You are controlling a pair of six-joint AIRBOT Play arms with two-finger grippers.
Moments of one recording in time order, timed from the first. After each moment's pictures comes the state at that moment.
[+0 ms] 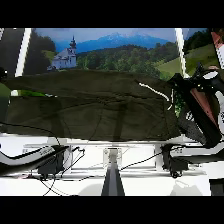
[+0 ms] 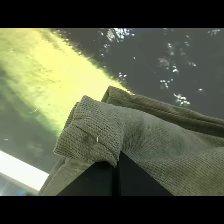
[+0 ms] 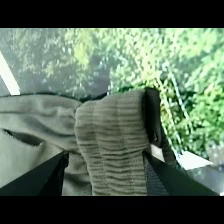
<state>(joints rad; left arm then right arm) 0.58 -1.35 1.29 1.56 -0.93 -1.36 -0.39 -1.52 1.00 -0.94 0.87 1.39</state>
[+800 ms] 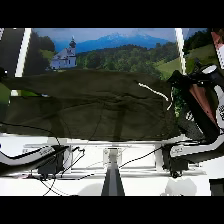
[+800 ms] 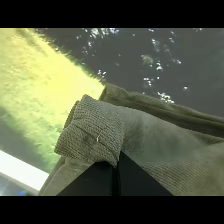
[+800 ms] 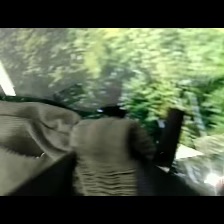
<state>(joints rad) 0.58 -1.35 1.29 1.56 -0.93 -1.36 -0.35 -1.60 1.12 -0.99 0.97 1.40</state>
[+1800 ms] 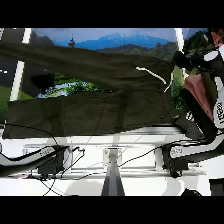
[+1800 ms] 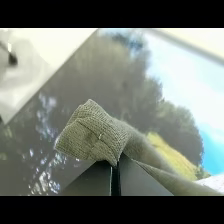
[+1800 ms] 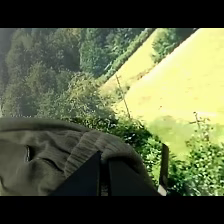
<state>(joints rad) 0.53 -1.32 1.41 1.33 -0.51 -1.38 -0.28 -1.60 1.31 -0.97 0.77 1.34</state>
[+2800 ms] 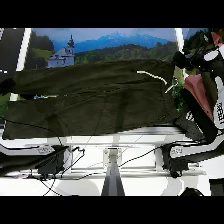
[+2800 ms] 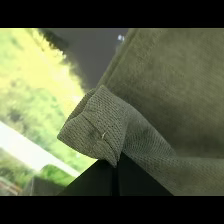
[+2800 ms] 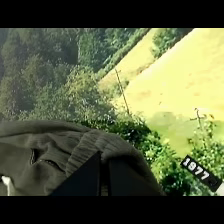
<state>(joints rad) 0.64 -1.53 1.19 1.57 -0.75 -1.47 -0.28 -1.60 1.32 -1.00 0.77 1.34</state>
